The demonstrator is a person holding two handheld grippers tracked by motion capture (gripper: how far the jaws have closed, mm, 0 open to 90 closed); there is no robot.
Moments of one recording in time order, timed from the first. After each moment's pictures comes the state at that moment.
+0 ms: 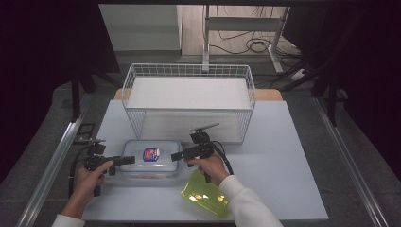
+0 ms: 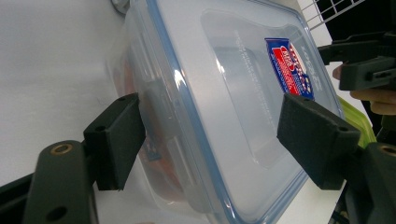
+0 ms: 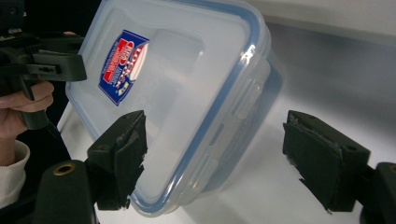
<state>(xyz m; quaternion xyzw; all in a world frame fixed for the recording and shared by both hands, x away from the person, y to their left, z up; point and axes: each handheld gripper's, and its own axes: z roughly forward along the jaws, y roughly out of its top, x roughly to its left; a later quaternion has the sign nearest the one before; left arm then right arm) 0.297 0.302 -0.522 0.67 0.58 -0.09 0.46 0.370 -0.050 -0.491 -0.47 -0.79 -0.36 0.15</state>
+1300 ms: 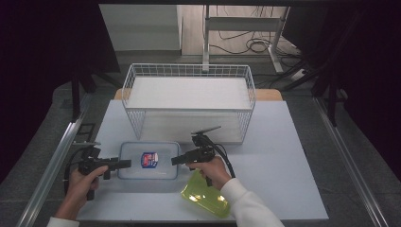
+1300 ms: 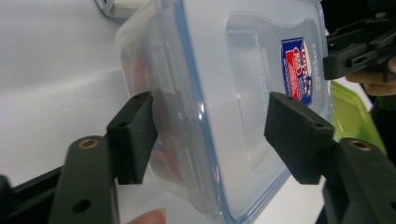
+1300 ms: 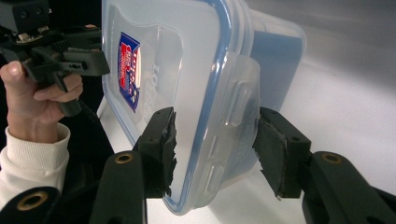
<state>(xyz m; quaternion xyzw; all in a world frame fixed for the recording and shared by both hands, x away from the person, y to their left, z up) 0.280 0.310 -0.511 0.69 0.54 -0.07 0.47 0.360 -0.056 -0.491 -0.45 -0.78 -0.37 0.21</state>
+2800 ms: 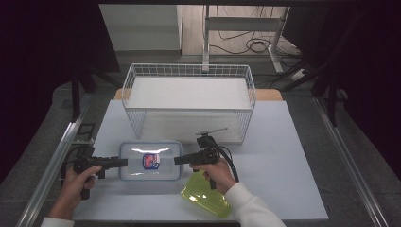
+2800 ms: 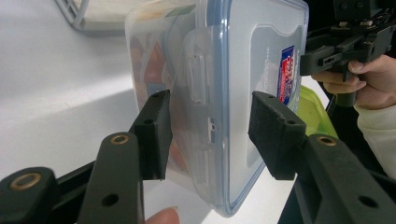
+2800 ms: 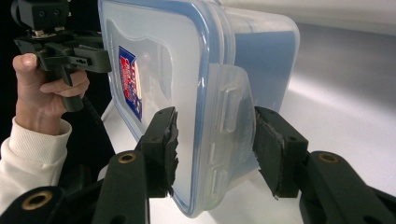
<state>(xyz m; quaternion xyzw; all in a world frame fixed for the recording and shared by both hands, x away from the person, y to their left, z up) 0.277 0.318 -0.498 0.69 0.50 -0.10 0.51 0.345 -0.070 -0.475 -0.43 -0.78 -0.42 0.17</state>
